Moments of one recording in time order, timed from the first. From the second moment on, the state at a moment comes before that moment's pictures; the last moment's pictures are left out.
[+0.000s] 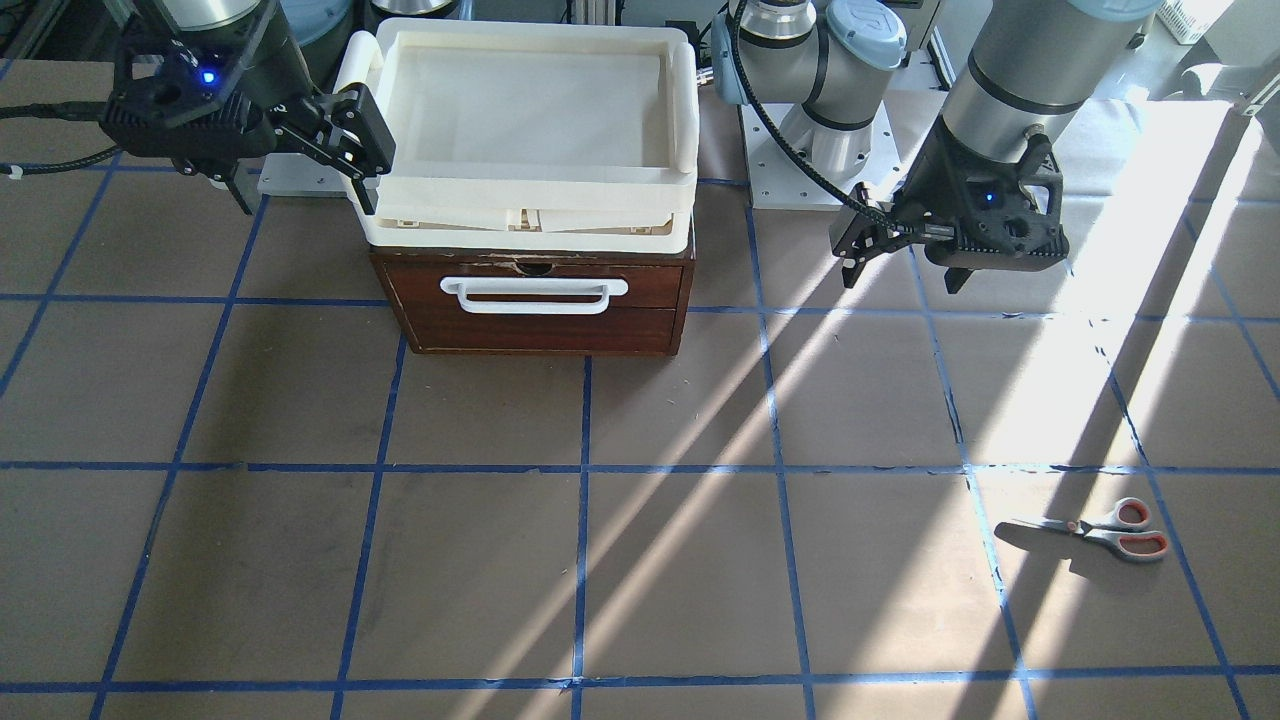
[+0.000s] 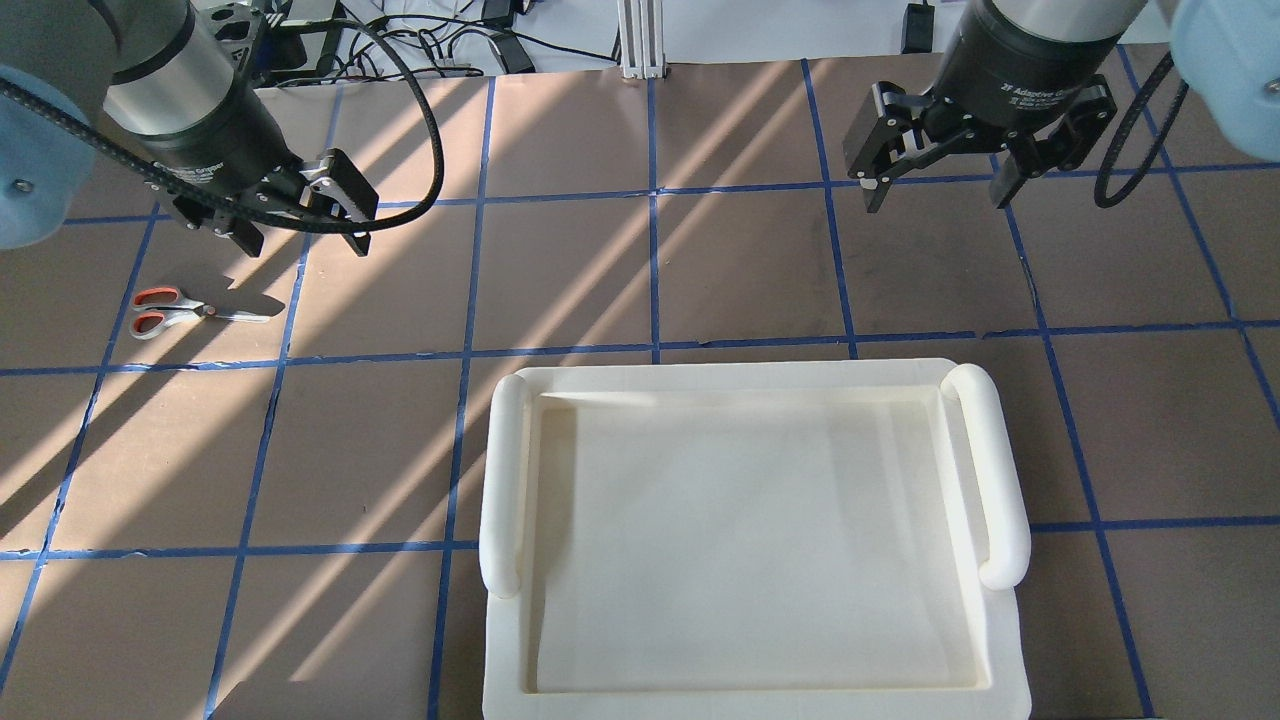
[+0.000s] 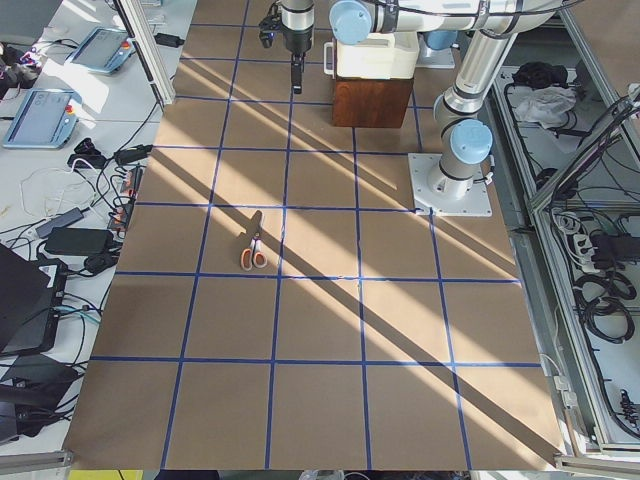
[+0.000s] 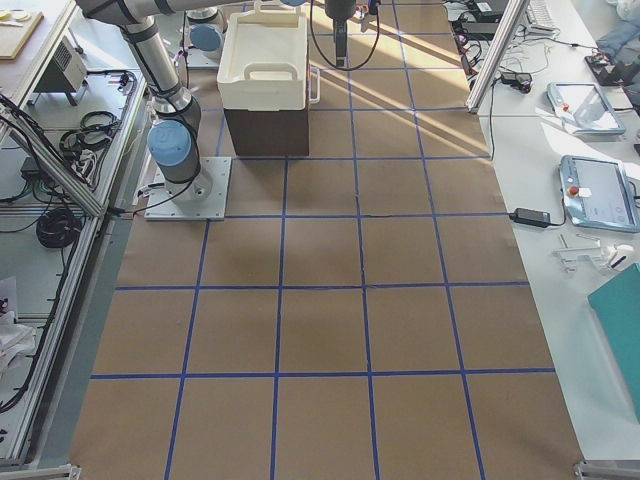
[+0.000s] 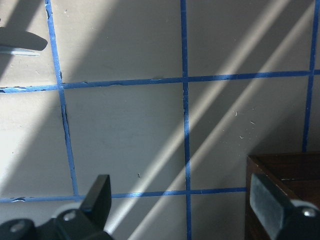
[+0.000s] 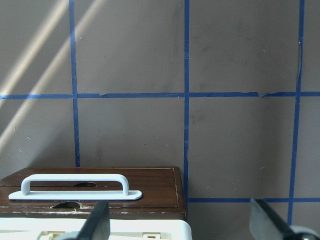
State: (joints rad) left arm -1.51 -1.57 -1.60 -1.53 1.57 0.11; right arm 1.61 -1.61 1.49 -1.50 -1.54 0.04
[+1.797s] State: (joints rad) left arm -1.21 -1.66 -1.61 -1.42 1.61 0.82; right arm 1.73 -1.22 1.42 -1.49 -1.41 -1.17
